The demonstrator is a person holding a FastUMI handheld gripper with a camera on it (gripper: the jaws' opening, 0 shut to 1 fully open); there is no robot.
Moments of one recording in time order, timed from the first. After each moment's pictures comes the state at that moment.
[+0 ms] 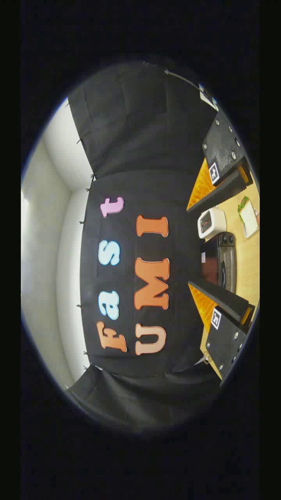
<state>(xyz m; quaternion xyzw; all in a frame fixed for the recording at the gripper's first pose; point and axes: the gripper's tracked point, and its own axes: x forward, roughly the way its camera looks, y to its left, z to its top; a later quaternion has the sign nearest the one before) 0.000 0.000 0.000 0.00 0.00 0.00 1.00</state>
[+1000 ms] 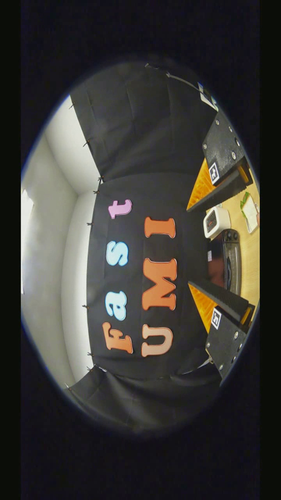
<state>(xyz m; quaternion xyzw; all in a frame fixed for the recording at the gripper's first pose) 0.004 0.004 0.018 0.00 -0.02 -0.02 1.00</state>
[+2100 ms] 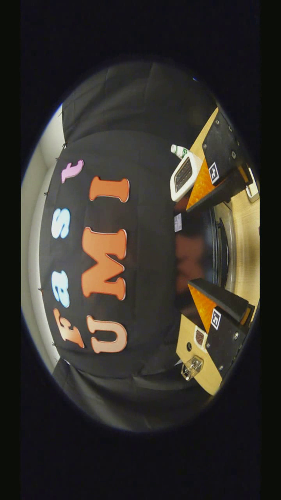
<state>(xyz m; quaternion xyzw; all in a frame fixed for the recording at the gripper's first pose) 0.182 0.120 -0.237 -0.03 0.16 0.06 0.98</state>
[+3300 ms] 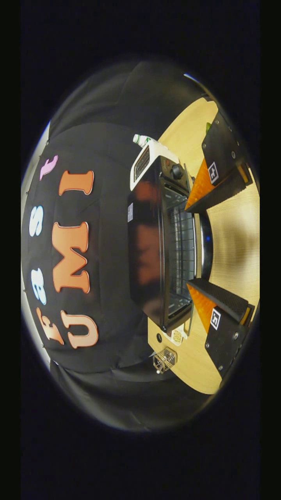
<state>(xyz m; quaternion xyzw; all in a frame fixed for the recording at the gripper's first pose) 0.095 0.111 -0.314 -0.02 0.28 0.09 0.96</state>
